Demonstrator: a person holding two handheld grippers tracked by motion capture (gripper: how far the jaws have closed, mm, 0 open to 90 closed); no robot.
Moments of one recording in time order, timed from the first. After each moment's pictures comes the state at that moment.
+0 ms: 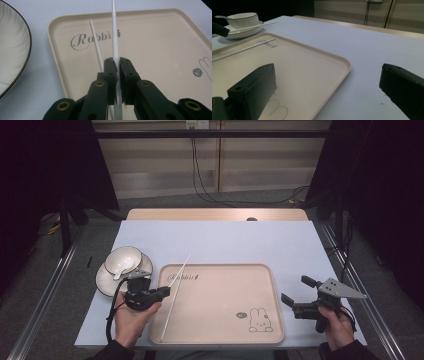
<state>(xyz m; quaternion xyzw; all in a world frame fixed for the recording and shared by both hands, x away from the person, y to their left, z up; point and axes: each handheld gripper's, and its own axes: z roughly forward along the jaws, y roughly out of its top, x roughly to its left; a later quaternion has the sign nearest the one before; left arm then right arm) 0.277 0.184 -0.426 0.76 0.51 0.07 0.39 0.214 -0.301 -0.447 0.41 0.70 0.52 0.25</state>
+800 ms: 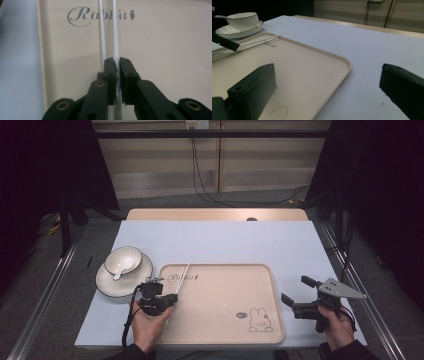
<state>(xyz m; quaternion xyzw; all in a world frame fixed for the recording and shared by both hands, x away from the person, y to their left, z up) 0.275 0.155 -0.458 0.74 0.58 0.07 0.34 0.214 -0.301 -0.448 0.42 0.70 0.52 0.25</state>
